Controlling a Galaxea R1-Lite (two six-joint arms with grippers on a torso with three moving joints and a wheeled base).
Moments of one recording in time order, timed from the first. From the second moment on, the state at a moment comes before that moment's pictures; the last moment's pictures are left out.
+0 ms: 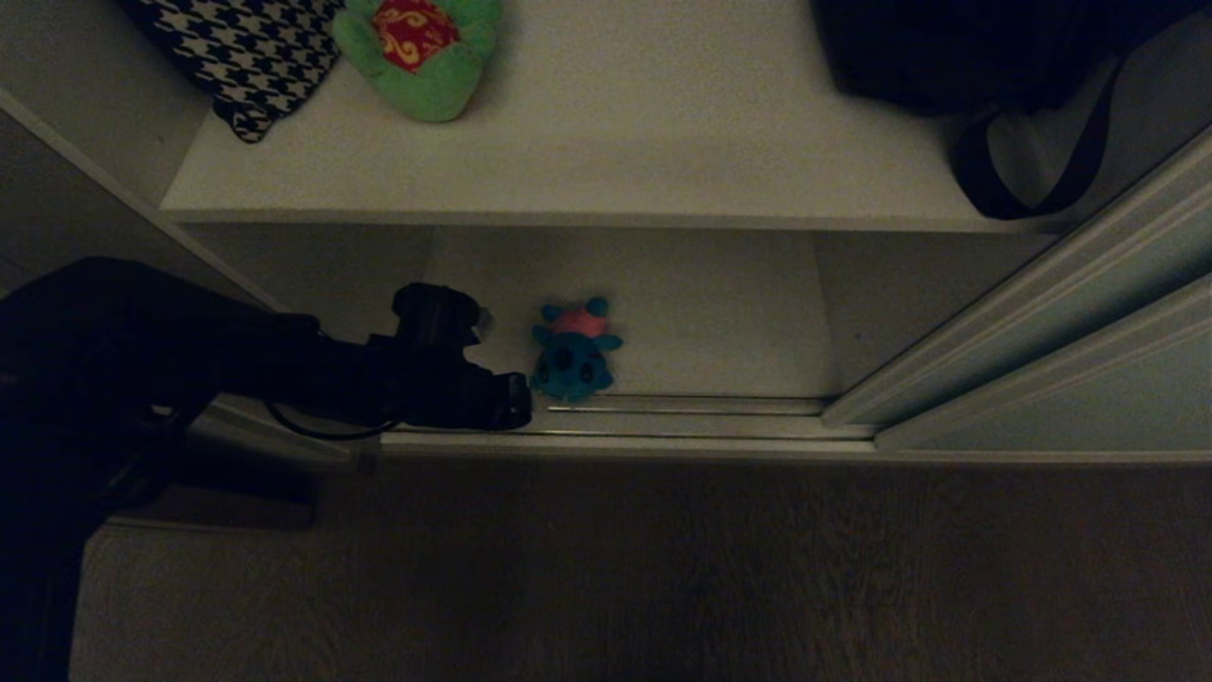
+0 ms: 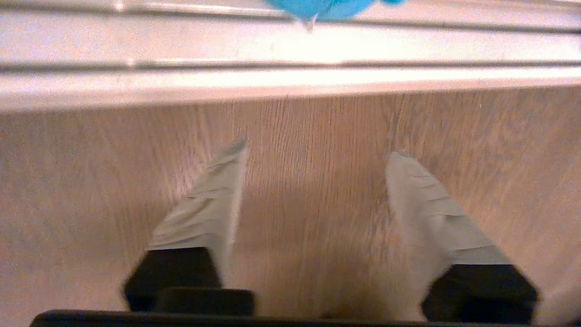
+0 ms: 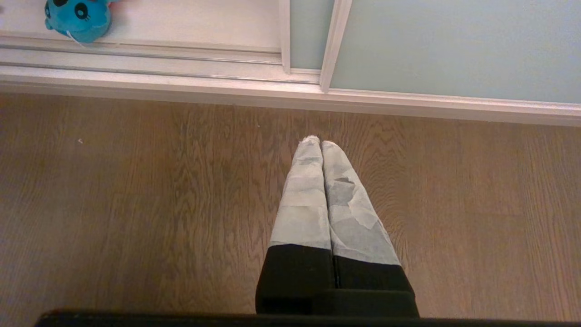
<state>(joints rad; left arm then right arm) -0.27 2.16 -1.42 -0.12 -0.18 -0.25 0.00 0.00 0.00 -0.03 -0.01 0.02</state>
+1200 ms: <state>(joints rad) -0.29 2.51 -1.77 -0.40 -0.13 -0.09 0.00 0.00 0.00 -0.03 -0.01 0.02</state>
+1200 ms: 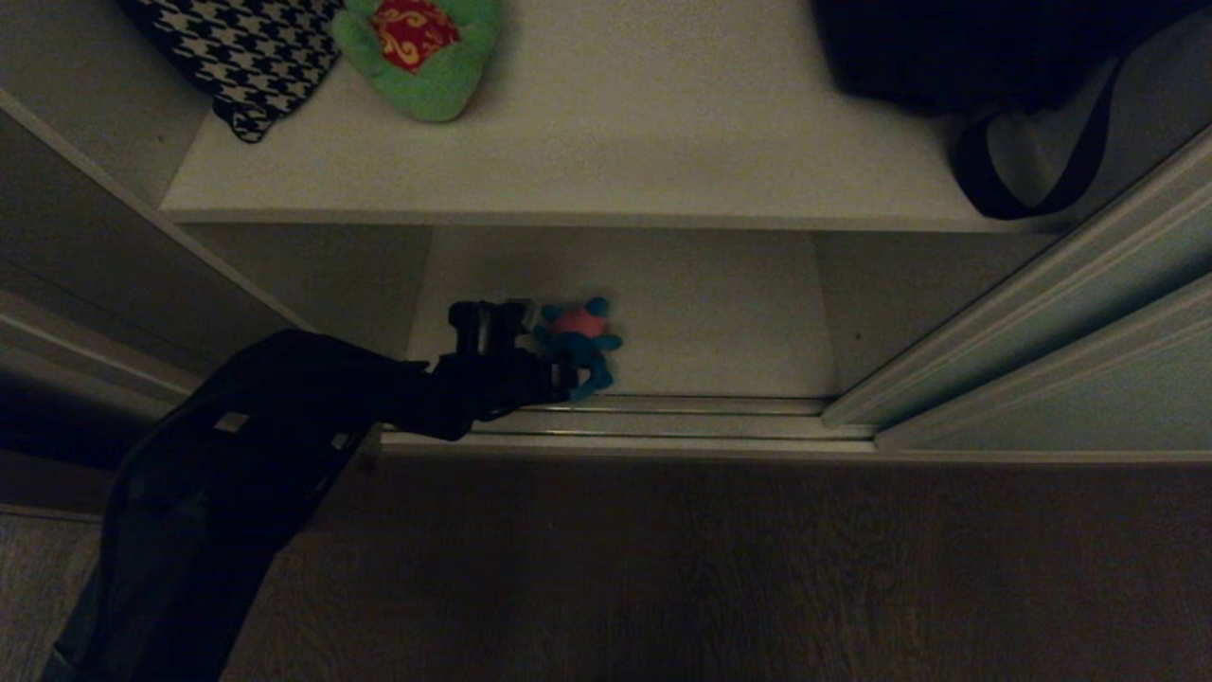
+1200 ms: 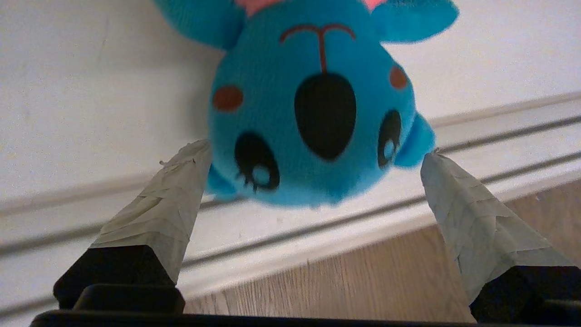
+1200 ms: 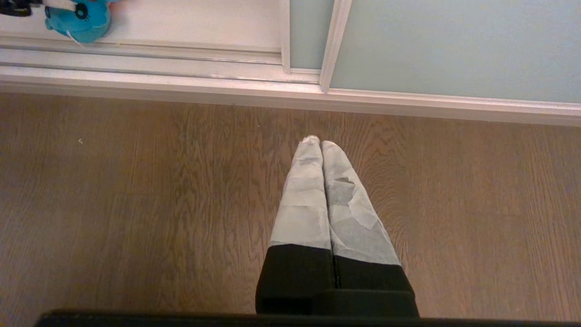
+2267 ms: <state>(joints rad) -0.29 2.70 -1.93 -0.58 -0.13 -0.05 0.00 0.00 0.00 -0.03 -0.01 0.02</state>
